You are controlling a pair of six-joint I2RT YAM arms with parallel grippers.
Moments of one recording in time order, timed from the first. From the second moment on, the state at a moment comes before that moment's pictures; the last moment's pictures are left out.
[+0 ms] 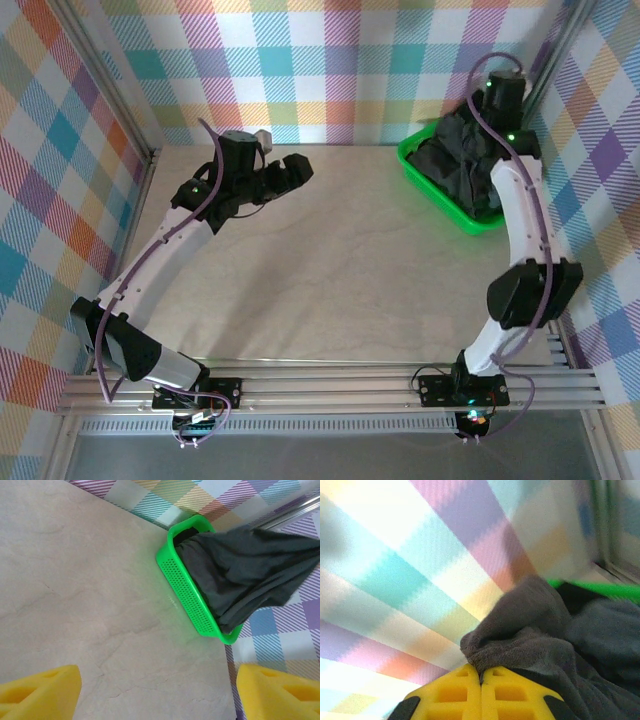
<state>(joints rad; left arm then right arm) -0.48 1.46 1.54 -0.61 0.20 -0.77 0.03 1.71 1.90 -0.52 0.15 0.65</state>
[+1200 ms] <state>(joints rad) -0.46 1.19 1.38 -0.99 -0.37 -0.91 0.66 1.94 1.83 -0.55 -0.19 0.54</state>
